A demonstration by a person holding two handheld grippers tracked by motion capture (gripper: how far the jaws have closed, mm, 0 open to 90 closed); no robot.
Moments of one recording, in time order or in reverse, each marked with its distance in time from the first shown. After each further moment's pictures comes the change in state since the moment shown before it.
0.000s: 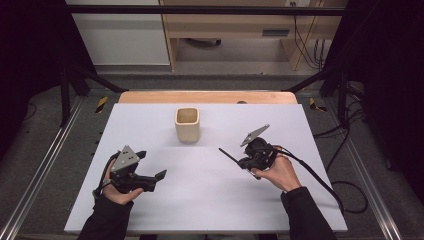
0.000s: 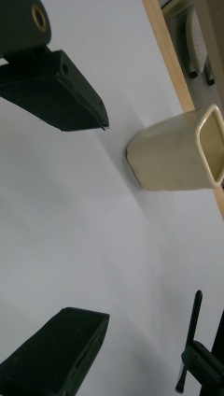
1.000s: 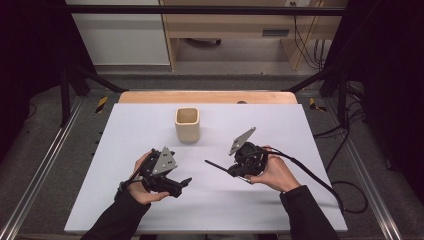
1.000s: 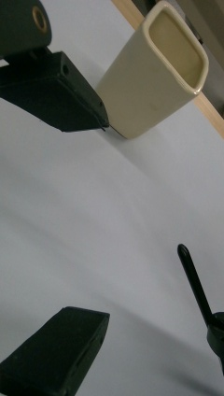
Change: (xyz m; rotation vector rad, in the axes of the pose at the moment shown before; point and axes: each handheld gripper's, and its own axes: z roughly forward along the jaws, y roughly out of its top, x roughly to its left) left arm -0.050 0.037 0.038 0.140 -0.076 0.274; right arm 0.032 0.021 -0.008 0.038 0.120 -0.187
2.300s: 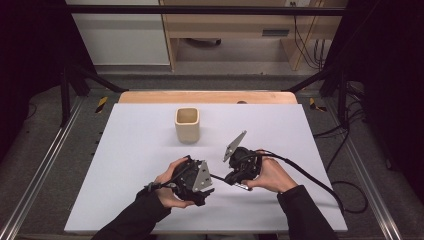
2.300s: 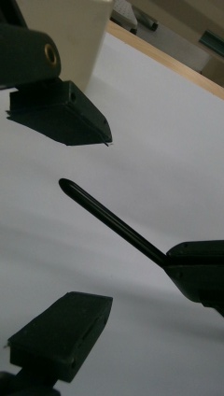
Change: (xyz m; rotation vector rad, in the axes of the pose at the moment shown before) left arm -0.054 0.035 0.041 0.077 -0.050 0.317; right arm 0.008 0.005 0.012 0.086 0.106 -0.030
